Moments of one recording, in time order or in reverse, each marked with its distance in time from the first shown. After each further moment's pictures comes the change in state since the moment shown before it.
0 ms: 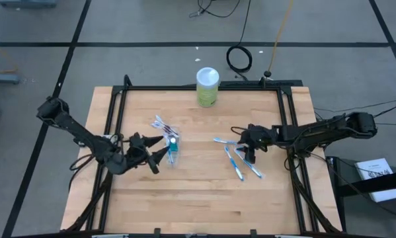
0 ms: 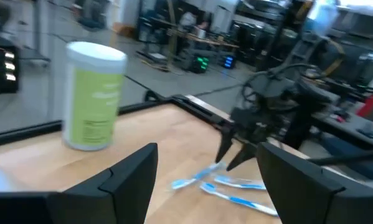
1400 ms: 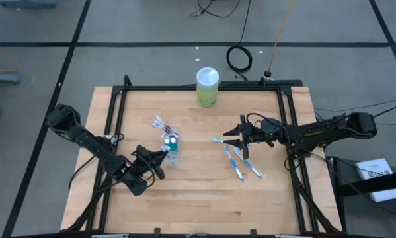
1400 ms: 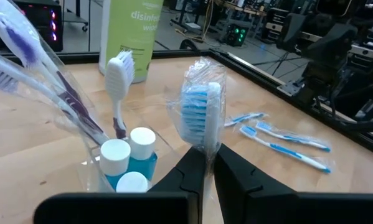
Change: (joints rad) left arm -0.062 0.282 0.000 -0.411 -0.067 -0.685; right arm -0.014 0.000 -0.001 0.638 -0.089 -0.082
